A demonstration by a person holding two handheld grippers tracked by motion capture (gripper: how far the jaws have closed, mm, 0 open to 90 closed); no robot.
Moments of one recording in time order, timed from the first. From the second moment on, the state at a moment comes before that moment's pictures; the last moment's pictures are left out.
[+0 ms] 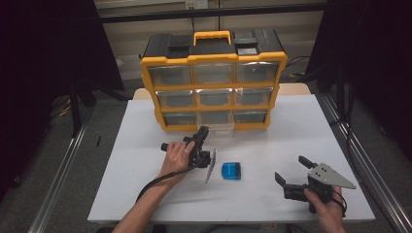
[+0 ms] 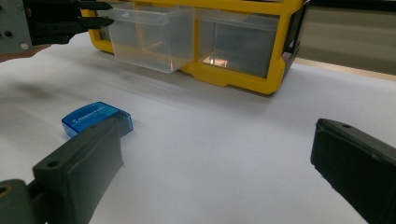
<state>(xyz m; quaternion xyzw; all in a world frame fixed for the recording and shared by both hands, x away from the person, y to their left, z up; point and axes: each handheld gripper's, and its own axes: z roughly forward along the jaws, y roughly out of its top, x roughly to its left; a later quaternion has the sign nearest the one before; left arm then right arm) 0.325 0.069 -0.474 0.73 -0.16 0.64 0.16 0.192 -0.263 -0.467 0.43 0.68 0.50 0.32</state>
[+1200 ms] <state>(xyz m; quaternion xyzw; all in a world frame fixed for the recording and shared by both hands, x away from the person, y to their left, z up) 0.312 0.072 -0.474 0.73 -0.15 0.64 0.18 0.192 -0.263 -0.467 0.43 0.68 0.50 0.32</state>
